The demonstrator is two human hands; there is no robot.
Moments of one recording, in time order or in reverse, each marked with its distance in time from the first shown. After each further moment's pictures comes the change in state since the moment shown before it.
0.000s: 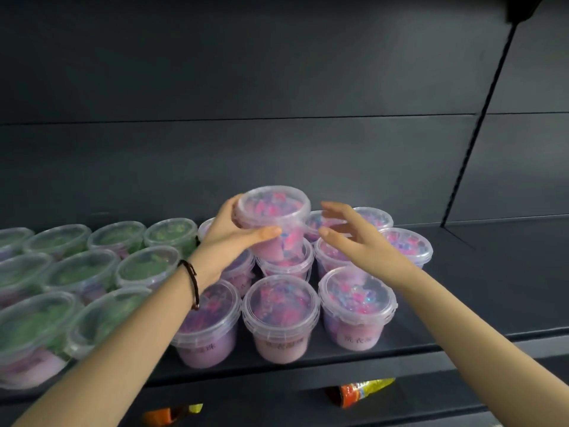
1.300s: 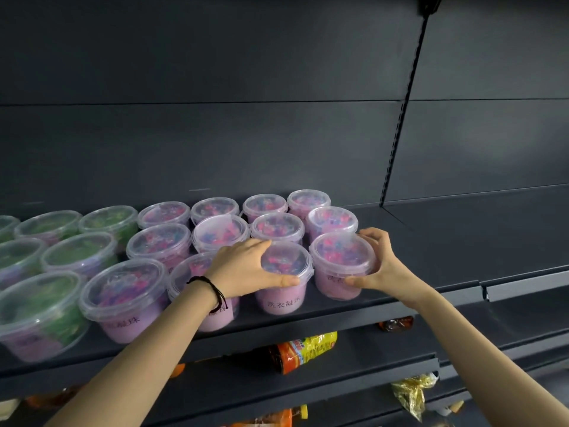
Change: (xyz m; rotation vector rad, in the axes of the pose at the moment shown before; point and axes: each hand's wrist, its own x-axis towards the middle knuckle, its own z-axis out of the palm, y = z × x) left_hand -0.049 -0.008 0.125 1.151 -0.453 -0.016; right_hand -0.111 0.123 -0.105 0.143 0.045 0.179
